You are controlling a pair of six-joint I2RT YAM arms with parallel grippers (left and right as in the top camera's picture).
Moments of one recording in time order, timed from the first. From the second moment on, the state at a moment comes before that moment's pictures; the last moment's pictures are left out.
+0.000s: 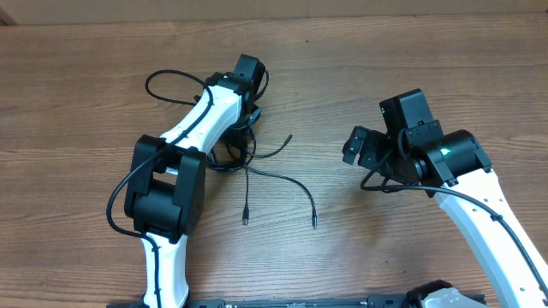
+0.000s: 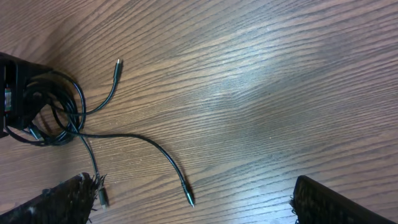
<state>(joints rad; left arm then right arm) -0.34 2.16 1.62 -0.87 -0.17 -1.31 0.33 1.32 1.22 -1.07 -0.04 0.67</state>
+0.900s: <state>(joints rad) -0.34 2.16 1.58 -0.77 -0.17 -1.32 0.33 1.32 1.22 -1.07 -0.04 0.67</state>
